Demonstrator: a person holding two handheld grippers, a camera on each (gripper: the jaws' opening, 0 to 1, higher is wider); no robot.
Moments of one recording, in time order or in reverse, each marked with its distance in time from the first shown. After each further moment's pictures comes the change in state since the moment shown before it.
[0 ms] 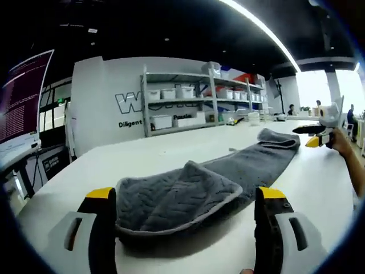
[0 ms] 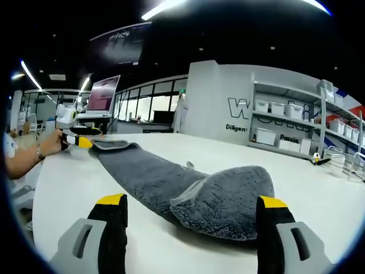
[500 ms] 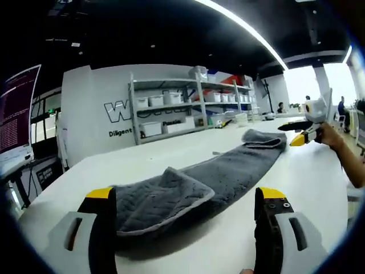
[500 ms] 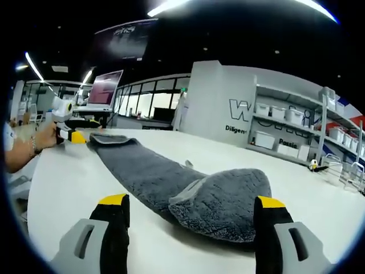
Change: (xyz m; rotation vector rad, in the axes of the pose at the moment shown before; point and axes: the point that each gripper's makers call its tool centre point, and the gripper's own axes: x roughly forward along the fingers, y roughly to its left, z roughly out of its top) left arm -0.003 -0.028 0.008 0.054 -0.040 -0.063; right arm 0.001 -0.001 0.000 -0.082 0.010 -0.022
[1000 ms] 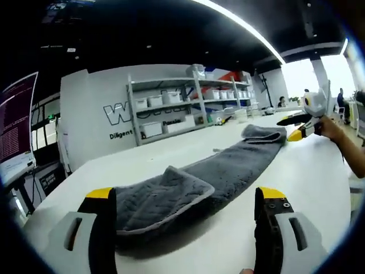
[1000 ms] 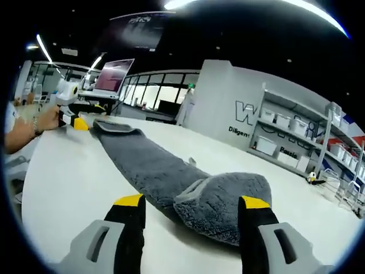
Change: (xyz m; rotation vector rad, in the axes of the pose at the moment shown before) left arm -0.003 -0.001 -0.001 0.052 0.007 0.010; right arm 0.003 0.011 -0.001 -0.104 0.027 0.018
